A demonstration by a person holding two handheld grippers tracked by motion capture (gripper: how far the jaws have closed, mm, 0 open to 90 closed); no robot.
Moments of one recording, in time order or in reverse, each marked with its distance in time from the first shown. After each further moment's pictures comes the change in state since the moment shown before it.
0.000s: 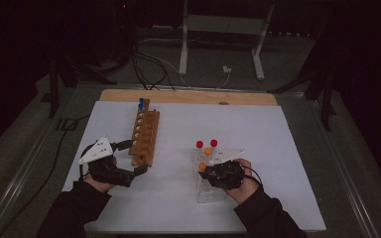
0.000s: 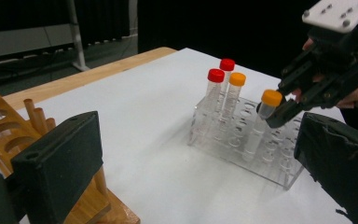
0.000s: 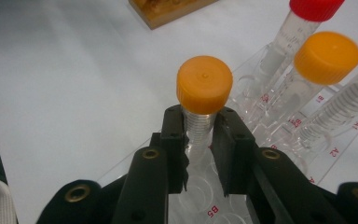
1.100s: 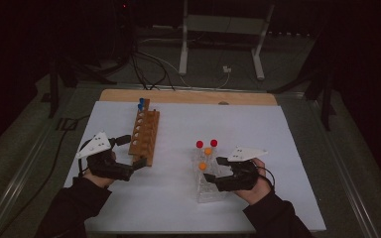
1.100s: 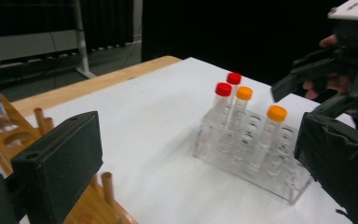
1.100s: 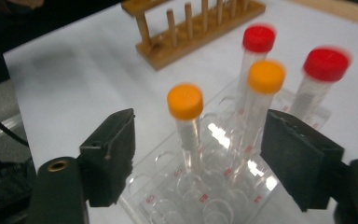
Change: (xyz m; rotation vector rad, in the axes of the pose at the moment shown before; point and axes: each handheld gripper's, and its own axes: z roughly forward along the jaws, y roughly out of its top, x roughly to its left) left arm 0.006 0.006 0.000 -0.022 0.020 -0.016; right arm -0.010 -0.013 -0.029 -0.157 0.043 0.110
